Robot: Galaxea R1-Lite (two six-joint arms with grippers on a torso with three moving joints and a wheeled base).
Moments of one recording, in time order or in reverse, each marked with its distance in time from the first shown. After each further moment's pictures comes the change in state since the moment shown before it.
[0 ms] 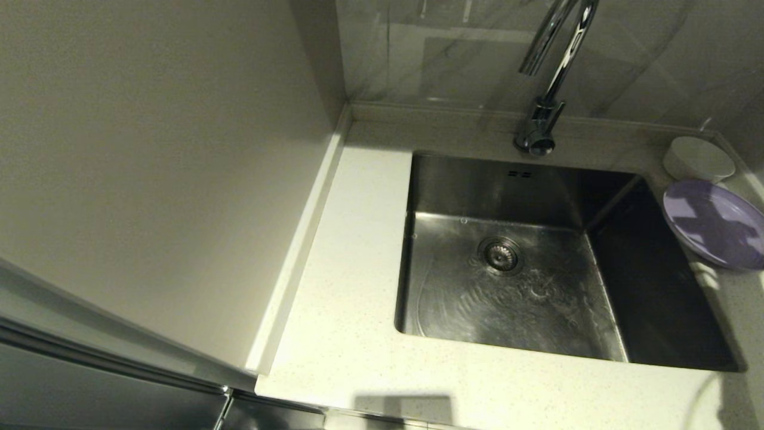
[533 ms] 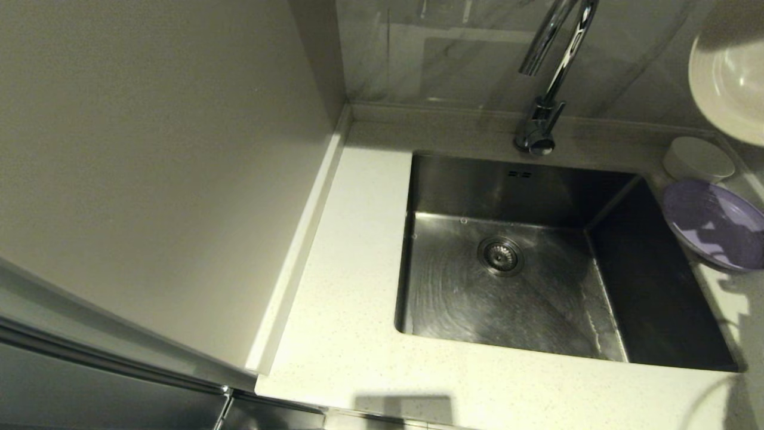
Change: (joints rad) left arm 0.000 0.000 0.000 0.000 0.000 0.000; right arm -0.170 -0.042 0.020 0.613 0.289 -0.267
